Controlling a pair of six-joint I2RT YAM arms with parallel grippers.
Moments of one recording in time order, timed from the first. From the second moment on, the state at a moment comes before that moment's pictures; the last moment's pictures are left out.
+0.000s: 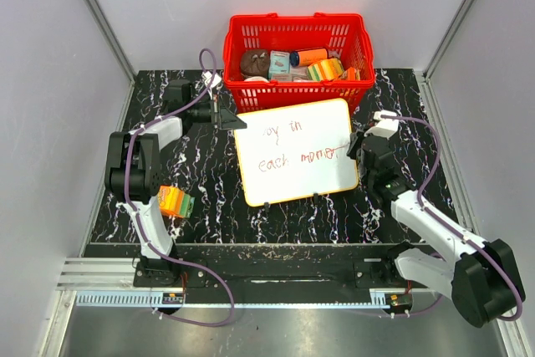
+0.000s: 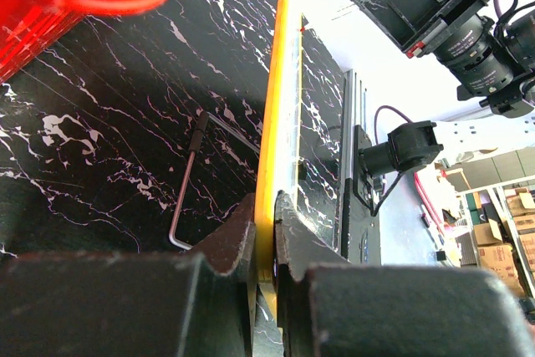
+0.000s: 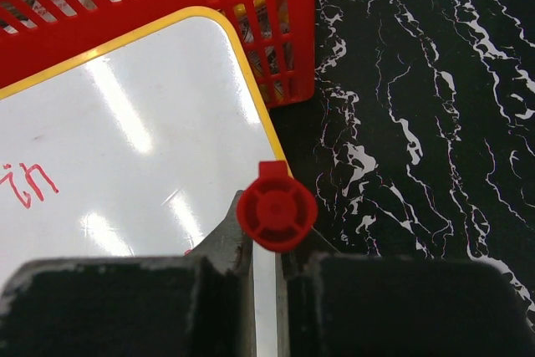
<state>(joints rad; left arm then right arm) -0.08 1.94 1.26 0.15 1.33 -0.35 0.44 1.06 0.58 0.23 0.48 0.37</state>
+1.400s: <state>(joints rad) -0.09 1.94 1.27 0.12 1.33 -0.33 0.43 1.07 0.57 0.29 0.43 0.37</state>
